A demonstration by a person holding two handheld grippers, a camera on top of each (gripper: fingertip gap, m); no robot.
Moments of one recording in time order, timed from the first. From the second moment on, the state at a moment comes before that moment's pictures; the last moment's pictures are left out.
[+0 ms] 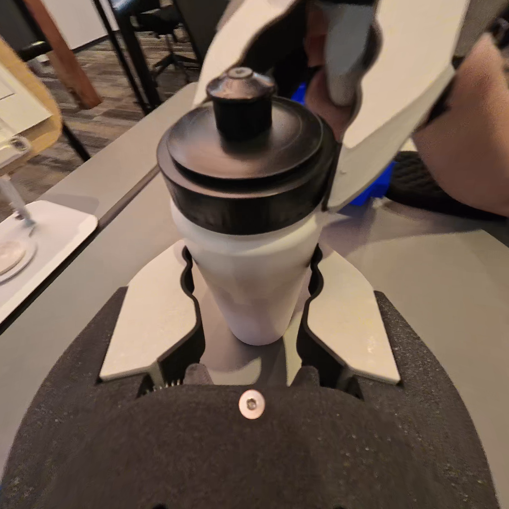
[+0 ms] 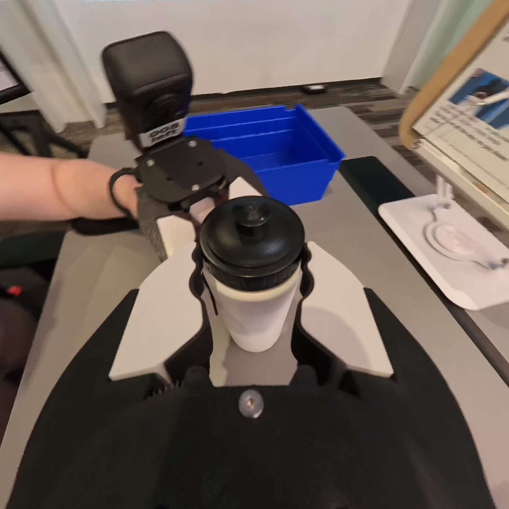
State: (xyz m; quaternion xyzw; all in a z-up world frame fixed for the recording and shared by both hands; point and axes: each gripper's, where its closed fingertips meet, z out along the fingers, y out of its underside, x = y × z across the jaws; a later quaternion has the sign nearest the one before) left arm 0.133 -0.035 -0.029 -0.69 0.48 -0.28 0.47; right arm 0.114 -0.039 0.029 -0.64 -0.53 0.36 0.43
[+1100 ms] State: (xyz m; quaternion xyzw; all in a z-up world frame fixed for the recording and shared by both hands) left arm 0.146 -0.048 -0.028 -0.65 0.51 -0.29 0.49; right arm 0.122 -0.057 0.037 -0.57 -0.60 0.33 0.44
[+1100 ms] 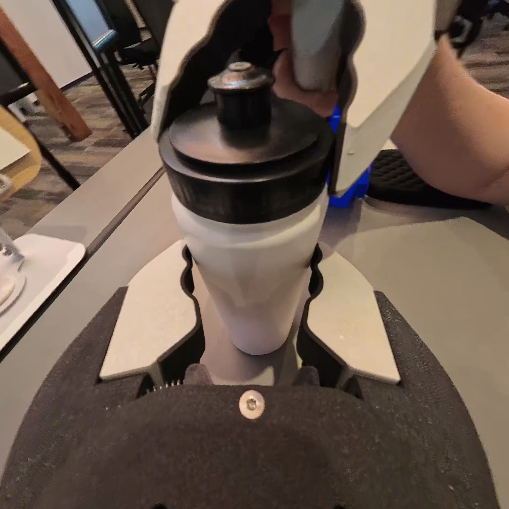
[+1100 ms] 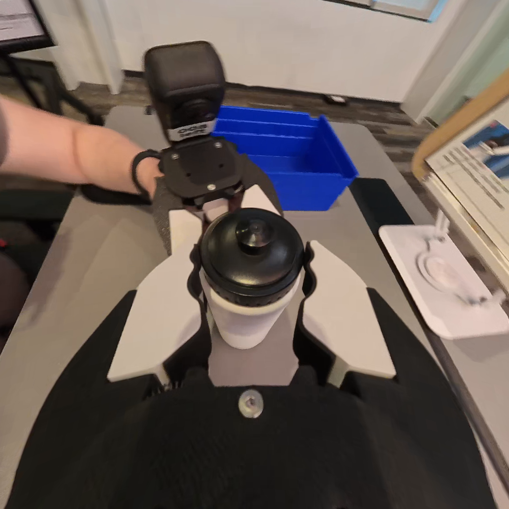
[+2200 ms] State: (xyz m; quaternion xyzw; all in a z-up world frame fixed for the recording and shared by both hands) left arm 0.148 -0.046 -0.028 -0.66 0.48 -0.31 0.49; right arm 0.129 -0.051 0.042 -0.57 -0.58 0.37 0.45
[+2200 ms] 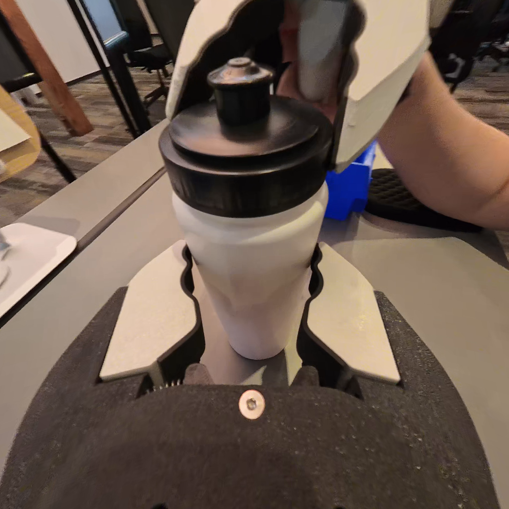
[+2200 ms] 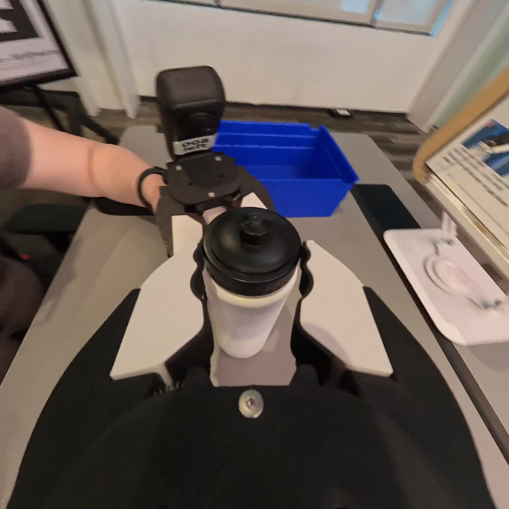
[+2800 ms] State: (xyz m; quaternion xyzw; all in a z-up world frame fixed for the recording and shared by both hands) left arm 0.129 -0.019 -0.027 -0.70 0.39 -0.27 0.53; right arm 0.107 -0.022 0.050 -0.67 -0.42 0.25 0.56
